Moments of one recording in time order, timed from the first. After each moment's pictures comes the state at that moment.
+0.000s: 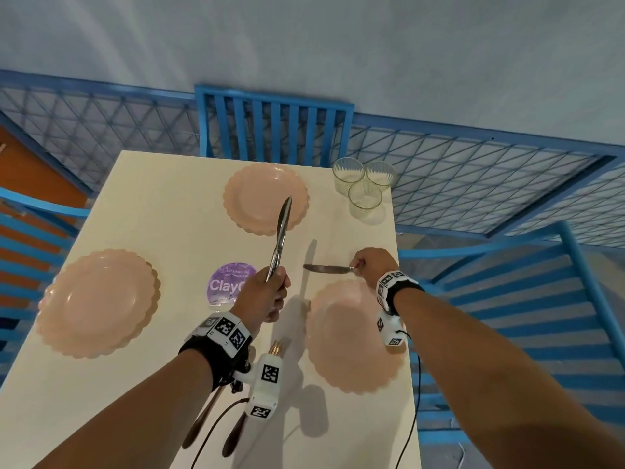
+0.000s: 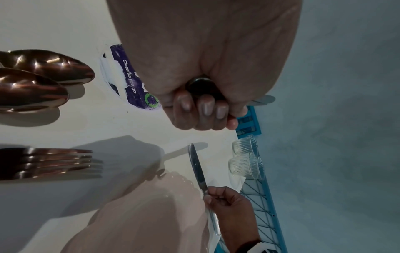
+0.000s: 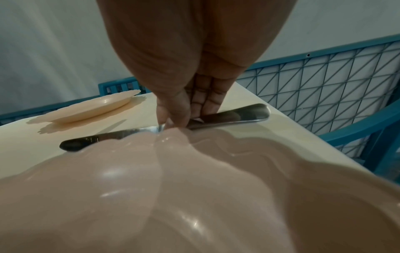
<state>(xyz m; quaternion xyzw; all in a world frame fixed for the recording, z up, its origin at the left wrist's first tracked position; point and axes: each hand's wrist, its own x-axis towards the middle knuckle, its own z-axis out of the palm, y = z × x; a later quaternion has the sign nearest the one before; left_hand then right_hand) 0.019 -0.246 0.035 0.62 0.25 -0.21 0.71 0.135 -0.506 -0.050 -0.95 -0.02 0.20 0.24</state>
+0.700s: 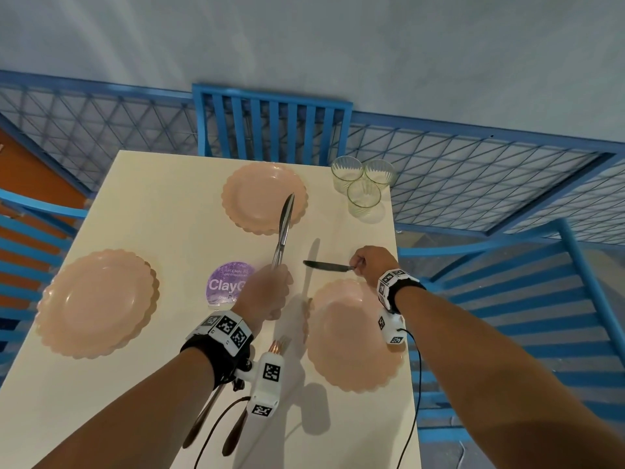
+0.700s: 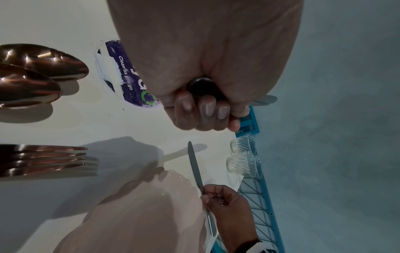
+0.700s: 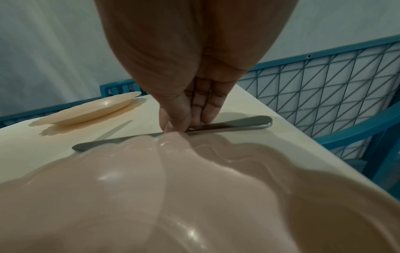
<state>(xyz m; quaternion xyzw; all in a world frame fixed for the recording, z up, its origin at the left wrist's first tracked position) 0.020 -0.247 0.034 0.63 0.21 -0.20 0.72 0.137 -0.509 -0.047 -0.94 -0.02 0.22 0.26</state>
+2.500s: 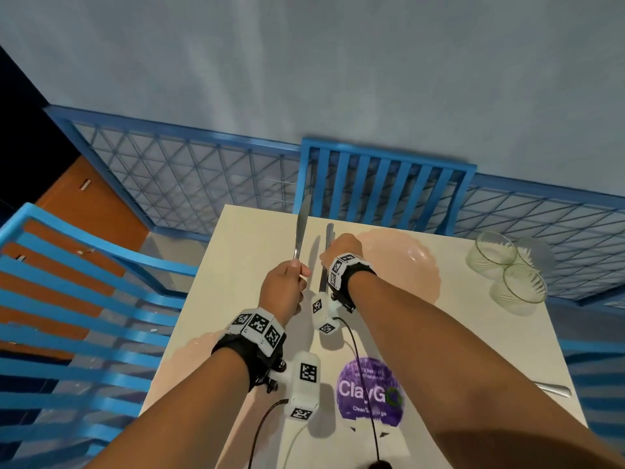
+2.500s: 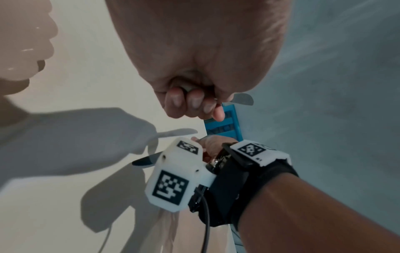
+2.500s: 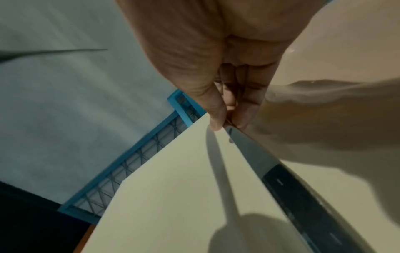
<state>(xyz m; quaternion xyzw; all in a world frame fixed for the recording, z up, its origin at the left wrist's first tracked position) 0.180 0.016 0.007 0.67 0.27 -0.07 0.68 0.311 -0.090 -0.039 -0.92 0.13 0.19 0.32</state>
